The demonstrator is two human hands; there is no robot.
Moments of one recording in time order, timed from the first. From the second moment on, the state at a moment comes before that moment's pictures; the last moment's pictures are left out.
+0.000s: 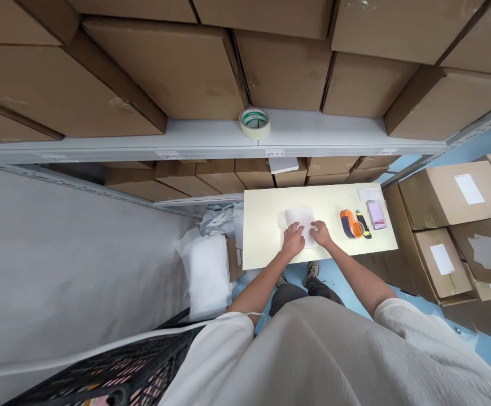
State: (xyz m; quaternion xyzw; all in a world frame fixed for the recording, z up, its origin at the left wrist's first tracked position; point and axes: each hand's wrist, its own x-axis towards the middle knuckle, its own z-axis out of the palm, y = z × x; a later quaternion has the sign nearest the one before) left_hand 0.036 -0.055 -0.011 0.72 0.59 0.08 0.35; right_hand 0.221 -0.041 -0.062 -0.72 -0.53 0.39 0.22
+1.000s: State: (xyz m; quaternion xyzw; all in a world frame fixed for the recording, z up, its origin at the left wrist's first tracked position) left_hand 0.204 -0.055 -0.015 0.81 0.47 0.01 0.36; right_hand 0.463 -0.093 -0.051 -0.79 -0.57 0.22 0.02
